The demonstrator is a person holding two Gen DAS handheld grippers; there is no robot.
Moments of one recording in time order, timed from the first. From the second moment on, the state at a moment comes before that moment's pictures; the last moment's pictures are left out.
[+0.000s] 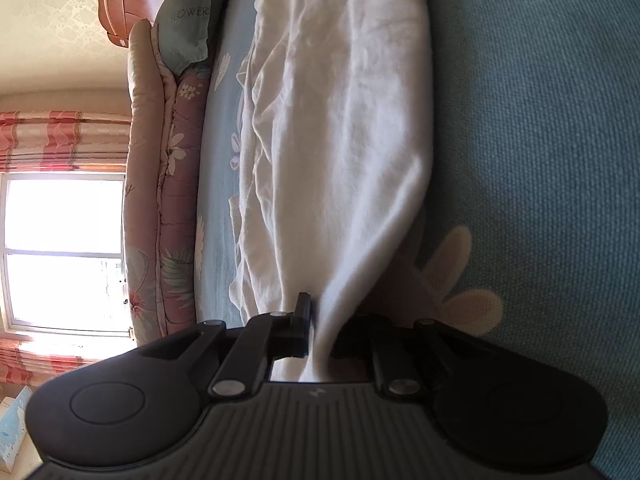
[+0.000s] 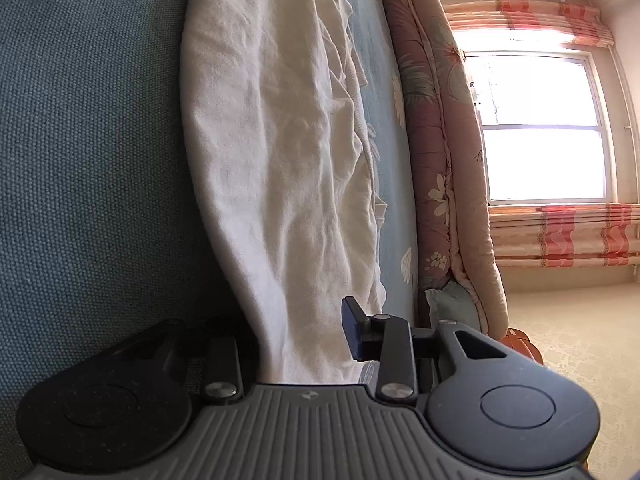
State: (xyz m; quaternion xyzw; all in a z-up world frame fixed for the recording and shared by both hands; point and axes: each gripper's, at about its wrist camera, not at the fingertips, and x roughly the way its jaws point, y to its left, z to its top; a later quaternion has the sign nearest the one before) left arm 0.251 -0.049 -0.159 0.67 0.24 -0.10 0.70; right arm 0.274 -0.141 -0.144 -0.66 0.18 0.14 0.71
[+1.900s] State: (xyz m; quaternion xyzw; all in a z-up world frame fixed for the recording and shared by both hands) left arm 0.047 -0.045 -0.105 0.68 0.21 -0.17 0.68; right arm 0.087 -0.150 -0.094 -0.69 0.22 0.26 0.64
